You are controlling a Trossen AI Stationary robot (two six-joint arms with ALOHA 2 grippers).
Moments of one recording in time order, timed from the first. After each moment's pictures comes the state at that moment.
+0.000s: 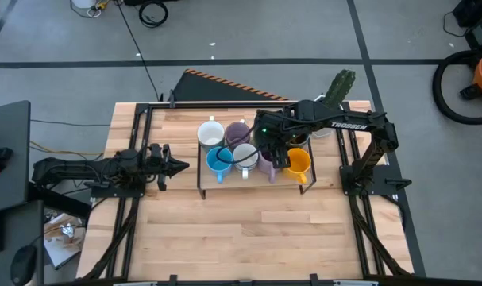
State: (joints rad) left arm 0.04 0.22 0.01 0.20 -0.06 -0.41; right arm -0.08 1.72 1.83 -1.33 0.06 -0.23
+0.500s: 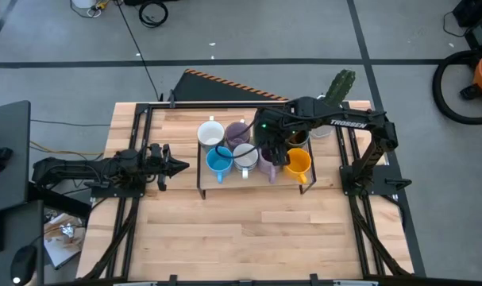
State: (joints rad) left arm 0.04 0.22 0.01 0.20 -0.06 -0.41; right arm -0.11 1.72 1.83 -1.32 0.04 -0.24
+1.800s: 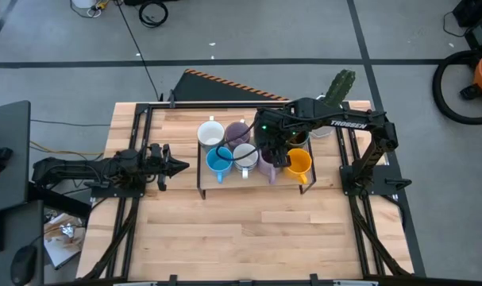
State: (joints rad) left arm 0.04 0.22 0.01 0.20 -0.06 -0.41; right arm -0.10 1.72 1.83 -1.33 0.01 -0.24
